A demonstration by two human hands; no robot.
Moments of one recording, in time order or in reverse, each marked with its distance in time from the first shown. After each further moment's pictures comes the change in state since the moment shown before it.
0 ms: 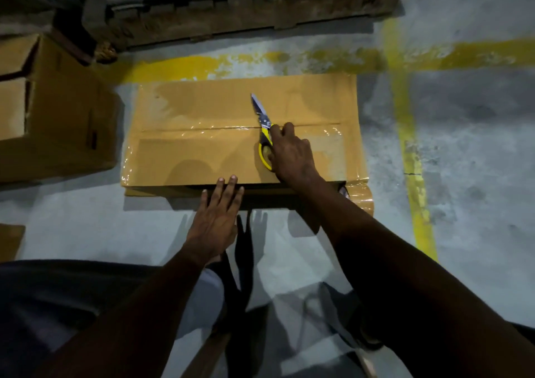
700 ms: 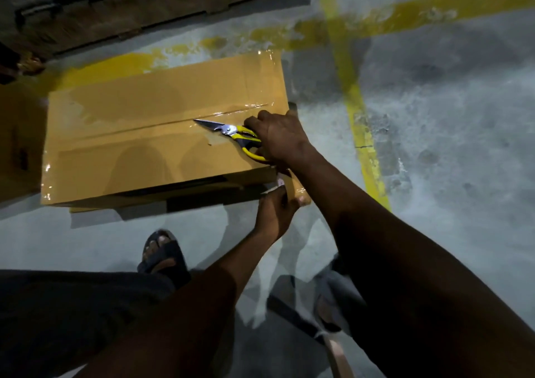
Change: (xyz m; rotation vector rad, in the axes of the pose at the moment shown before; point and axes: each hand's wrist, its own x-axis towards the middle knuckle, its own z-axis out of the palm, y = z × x) left_hand 0.093 0.241 -0.015 -1.319 -0.161 -0.414; right_hand -0.031 0.132 -0.028 -0.099 -0.044 -0.142
